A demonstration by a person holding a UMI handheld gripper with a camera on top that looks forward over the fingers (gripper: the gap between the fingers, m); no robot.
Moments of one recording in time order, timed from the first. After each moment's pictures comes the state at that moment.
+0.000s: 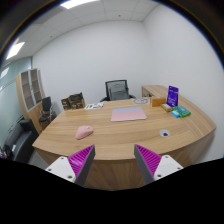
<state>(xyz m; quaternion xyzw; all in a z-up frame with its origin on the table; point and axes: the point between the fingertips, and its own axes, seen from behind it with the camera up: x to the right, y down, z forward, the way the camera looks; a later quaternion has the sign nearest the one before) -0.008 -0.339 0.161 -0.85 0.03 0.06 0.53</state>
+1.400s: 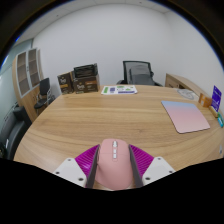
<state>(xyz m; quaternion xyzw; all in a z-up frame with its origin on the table) -0.248 0.009 -0.002 -0.89 -0.02 0.05 0.46</state>
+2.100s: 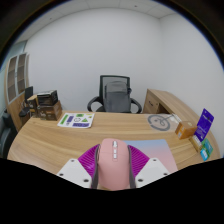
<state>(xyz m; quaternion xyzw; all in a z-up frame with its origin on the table) -0.042 0.131 0.105 -0.87 0.00 -0.03 0.50</state>
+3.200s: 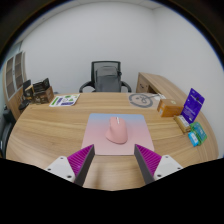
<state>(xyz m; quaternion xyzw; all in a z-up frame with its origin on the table) 0.062 0.026 0.072 -0.90 0.02 -0.02 0.43</state>
